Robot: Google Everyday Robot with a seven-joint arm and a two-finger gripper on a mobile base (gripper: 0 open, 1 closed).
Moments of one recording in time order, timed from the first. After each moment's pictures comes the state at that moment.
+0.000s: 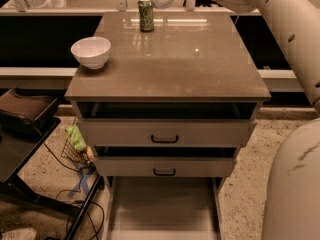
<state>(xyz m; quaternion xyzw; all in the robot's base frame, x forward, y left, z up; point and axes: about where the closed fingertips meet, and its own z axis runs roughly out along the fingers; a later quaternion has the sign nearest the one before) 0.804 -0.006 1.102 -0.30 0.62 0.25 0.68</state>
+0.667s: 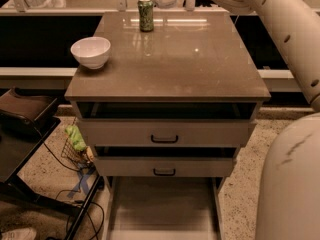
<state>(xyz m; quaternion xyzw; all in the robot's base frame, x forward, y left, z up) 0.826 -0.020 1.094 -0.27 0.64 0.23 0.68</state>
